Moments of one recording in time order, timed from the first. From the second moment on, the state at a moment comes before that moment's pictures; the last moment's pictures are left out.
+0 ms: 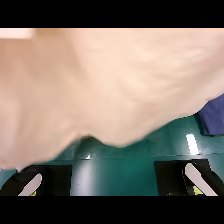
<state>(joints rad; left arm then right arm) 0.01 -0.86 1.99 1.08 -1.15 -1.48 -0.46 -0.92 1.99 -1.10 1.47 1.38</state>
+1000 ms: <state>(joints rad) 0.01 -1.67 1.68 1.09 -1.14 -1.31 -0.16 -1.71 1.87 -1.27 1.31 1.45</state>
